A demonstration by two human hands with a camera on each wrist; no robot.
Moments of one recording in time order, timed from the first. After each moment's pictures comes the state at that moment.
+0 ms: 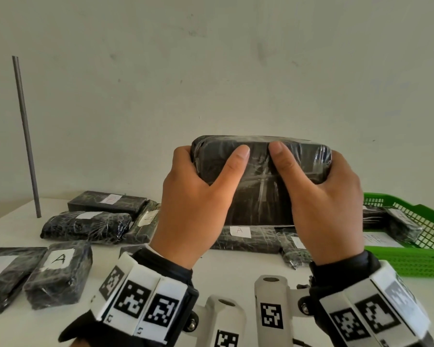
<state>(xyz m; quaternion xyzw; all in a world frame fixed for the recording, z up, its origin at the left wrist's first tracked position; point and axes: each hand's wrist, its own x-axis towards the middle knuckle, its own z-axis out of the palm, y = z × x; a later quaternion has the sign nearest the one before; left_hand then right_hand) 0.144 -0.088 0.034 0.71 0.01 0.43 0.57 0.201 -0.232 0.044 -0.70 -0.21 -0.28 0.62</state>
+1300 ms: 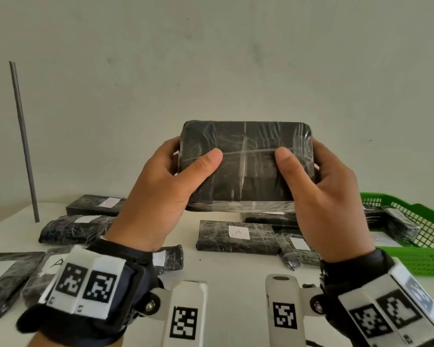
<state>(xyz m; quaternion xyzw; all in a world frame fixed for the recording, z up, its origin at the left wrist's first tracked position) 0.140 -0.048 0.044 0.69 -0.05 0.32 0.65 0.218 -0.245 0.040 -0.69 -0.32 -0.25 0.59</state>
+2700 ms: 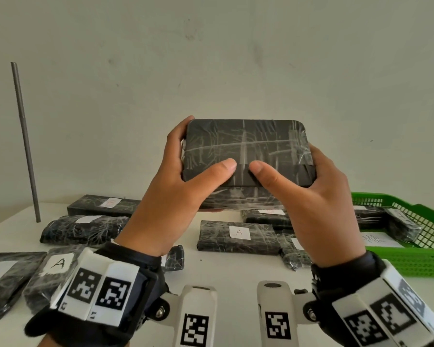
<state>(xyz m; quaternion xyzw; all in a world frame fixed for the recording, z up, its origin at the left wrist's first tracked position) 0.136 -0.061 0.044 0.69 -0.12 0.33 0.63 0.207 -0.235 0.041 -0.69 -0.30 -0.20 0.63</state>
